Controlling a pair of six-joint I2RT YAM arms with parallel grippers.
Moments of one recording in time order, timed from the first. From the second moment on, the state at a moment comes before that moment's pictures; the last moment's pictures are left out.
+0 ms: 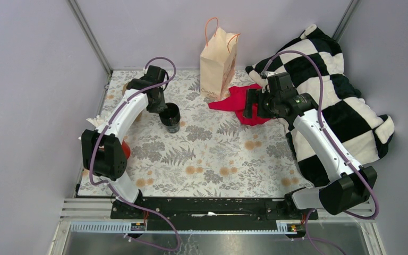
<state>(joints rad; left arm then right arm) -0.28 1.68 1.53 -0.93 -0.23 -0.41 0.37 1.36 1.37 -0.85 -0.07 0.30</state>
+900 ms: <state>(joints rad) -0.30 1.70 1.53 -0.95 -0.27 -0.40 0.37 1.36 1.35 -0.85 -0.07 0.30</state>
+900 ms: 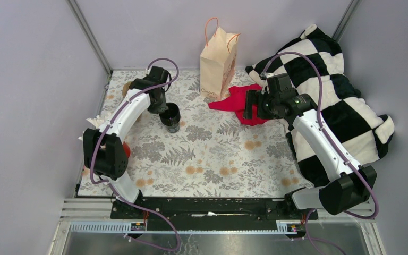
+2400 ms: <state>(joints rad) -0.31 1.73 1.56 -0.95 -0.31 -0.40 0.37 1.36 1.34 -0.85 -0.10 0.30</state>
